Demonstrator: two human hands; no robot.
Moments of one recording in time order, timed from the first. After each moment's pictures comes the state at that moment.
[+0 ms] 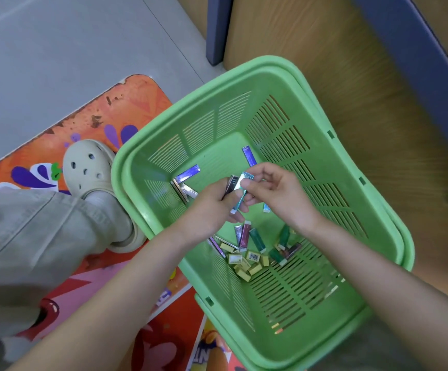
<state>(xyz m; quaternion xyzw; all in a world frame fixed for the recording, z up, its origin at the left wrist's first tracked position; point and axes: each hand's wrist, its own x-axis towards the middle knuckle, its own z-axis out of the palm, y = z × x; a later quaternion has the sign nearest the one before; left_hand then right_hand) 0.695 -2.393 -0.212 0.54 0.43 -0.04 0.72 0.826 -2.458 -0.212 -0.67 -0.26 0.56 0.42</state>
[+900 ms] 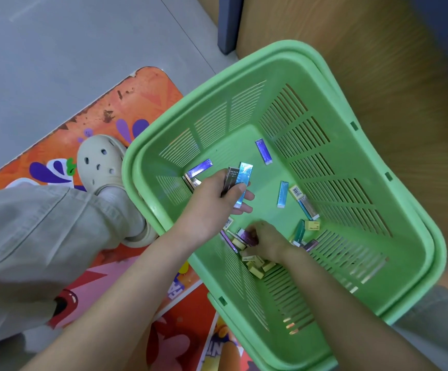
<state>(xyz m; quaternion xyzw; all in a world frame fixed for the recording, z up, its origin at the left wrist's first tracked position) 0.681 -2.389 -0.208 0.52 0.48 0.00 0.71 0.785 -2.530 -0.343 -0.73 -0.34 0.59 -0.04</state>
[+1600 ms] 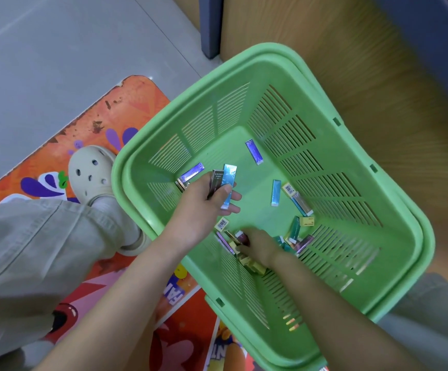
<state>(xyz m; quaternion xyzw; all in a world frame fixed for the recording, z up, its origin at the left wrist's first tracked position) 0.678 -2.387 -0.209 0.53 0.49 0.01 0.69 0.770 -2.530 -0.334 -0.73 -0.33 0.59 0.00</state>
